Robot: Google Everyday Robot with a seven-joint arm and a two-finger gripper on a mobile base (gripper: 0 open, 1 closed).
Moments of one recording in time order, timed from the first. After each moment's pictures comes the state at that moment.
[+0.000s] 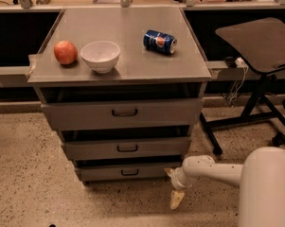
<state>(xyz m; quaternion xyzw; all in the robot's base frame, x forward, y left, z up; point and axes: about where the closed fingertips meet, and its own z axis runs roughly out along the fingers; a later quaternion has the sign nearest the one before) 0.532 -0.155 0.254 -0.72 0.67 0.10 0.16</state>
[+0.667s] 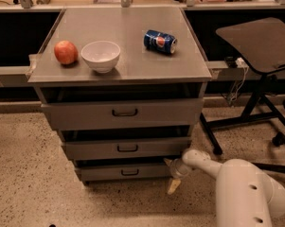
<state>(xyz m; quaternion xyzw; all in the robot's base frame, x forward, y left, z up) 0.627 -0.166 0.181 -0.71 0.67 0.10 0.20</state>
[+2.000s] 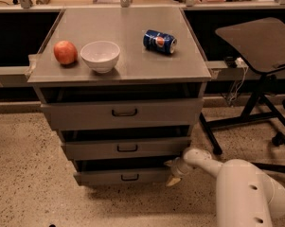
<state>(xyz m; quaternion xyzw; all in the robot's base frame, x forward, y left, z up) 0.638 -0.171 0.184 -0.70 0.67 0.09 0.21</state>
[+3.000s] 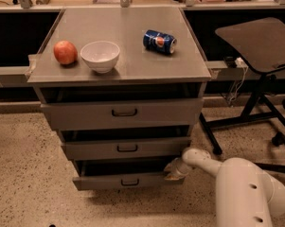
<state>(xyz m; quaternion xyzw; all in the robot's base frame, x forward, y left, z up) 0.630 -0.168 0.183 -0.71 0.67 0.09 0.20</state>
